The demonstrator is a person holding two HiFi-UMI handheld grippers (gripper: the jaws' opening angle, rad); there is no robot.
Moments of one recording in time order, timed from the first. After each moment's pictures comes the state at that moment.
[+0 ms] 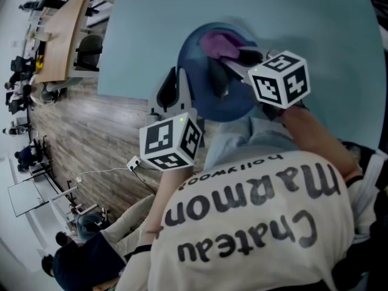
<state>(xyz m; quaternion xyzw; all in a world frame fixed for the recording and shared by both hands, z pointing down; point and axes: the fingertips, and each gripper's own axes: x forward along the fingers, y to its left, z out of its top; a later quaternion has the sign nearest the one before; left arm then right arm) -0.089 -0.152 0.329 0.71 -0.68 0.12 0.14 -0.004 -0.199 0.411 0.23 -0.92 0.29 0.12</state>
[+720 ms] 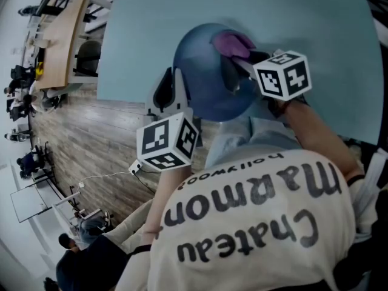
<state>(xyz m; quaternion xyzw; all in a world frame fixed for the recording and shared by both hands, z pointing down) -0.084 -0.156 0.326 0.71 -0.68 0.12 0.13 0.034 -0.211 0.453 0.28 -0.89 0.33 0.15</state>
